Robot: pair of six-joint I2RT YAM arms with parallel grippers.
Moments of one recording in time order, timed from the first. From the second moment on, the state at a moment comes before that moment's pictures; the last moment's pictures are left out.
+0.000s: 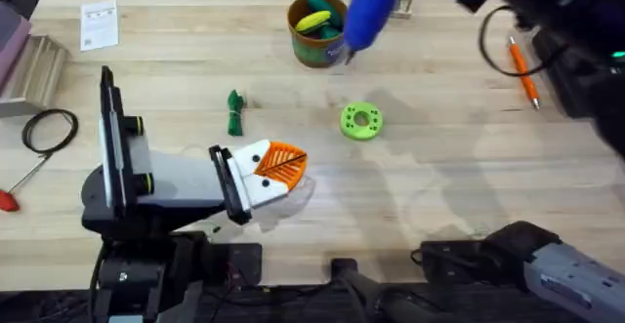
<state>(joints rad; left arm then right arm) 0.03 0.01 0.01 -0.14 1.21 0.07 0.38 0.97 0.84 0.30 -0.44 0.33</state>
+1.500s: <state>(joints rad) 0.03 0.01 0.01 -0.14 1.21 0.07 0.75 1.35 0.83 0.96 -1.02 0.20</state>
